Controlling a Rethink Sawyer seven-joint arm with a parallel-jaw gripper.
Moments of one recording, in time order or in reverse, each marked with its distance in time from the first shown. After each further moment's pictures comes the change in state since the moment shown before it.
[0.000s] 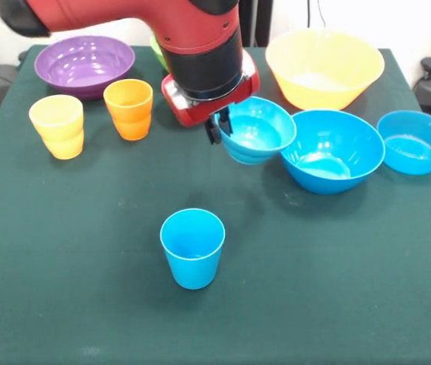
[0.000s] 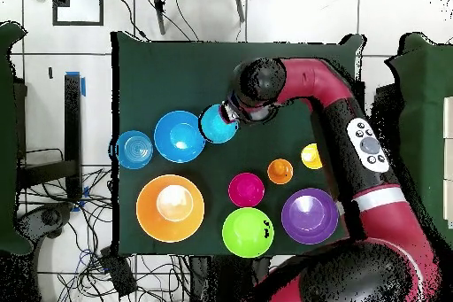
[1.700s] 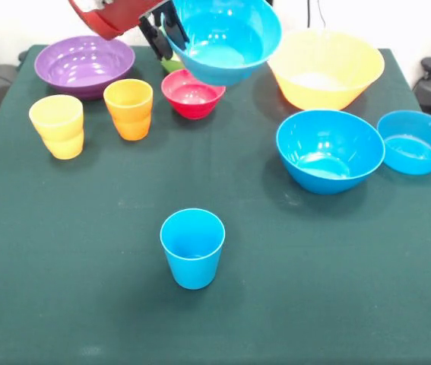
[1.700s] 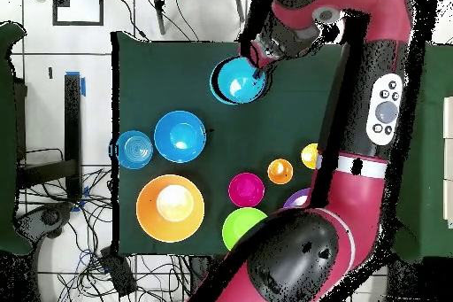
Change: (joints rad) arm 0.138 0.078 0.185 -0.777 -0.107 0.767 -0.256
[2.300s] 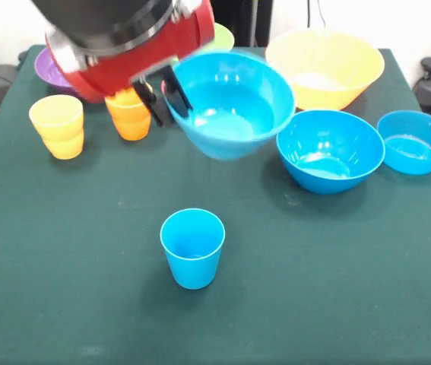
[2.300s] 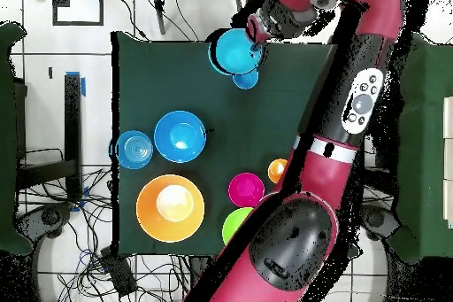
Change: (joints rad) arm -0.002 0.096 0.359 -0.186 -0.369 0.000 -0.008
